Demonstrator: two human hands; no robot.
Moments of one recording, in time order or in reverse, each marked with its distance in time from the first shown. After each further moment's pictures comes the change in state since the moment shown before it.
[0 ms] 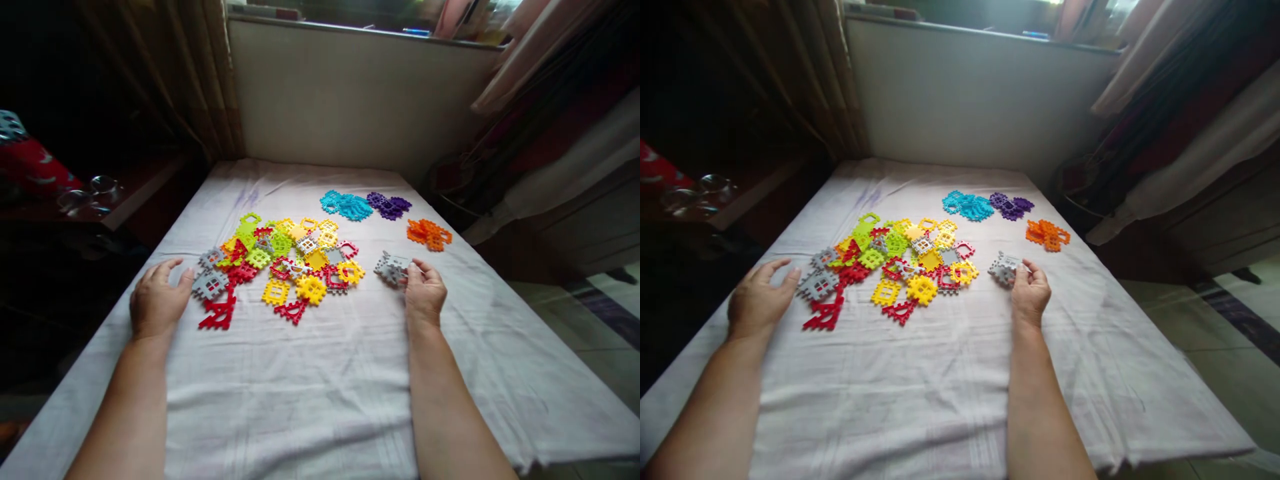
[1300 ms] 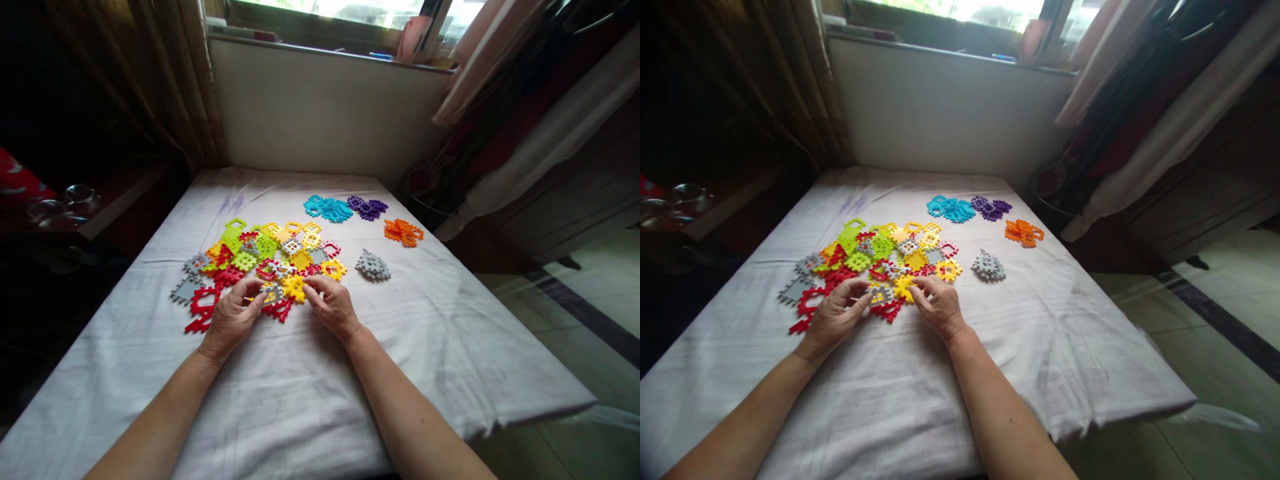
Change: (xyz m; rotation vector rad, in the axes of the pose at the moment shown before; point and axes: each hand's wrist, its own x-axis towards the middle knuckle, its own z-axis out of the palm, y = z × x) left_hand -0.077 0.092 0.032 -0.725 -0.364 0.286; right_hand -0.110 -0.034 0.036 -0.155 -0.800 -0.575
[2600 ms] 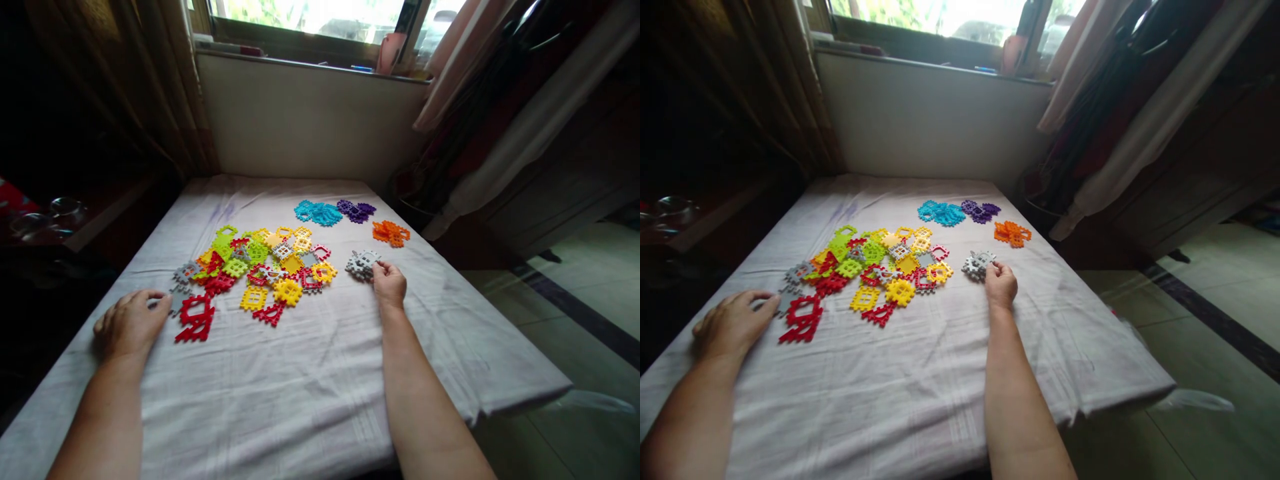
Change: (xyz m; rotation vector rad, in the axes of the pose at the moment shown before) left_hand 0.022 -0.067 -0.110 0.810 0.253 -0.424; right_hand 0.014 0.119 -0.095 -0.078 0.724 0.614
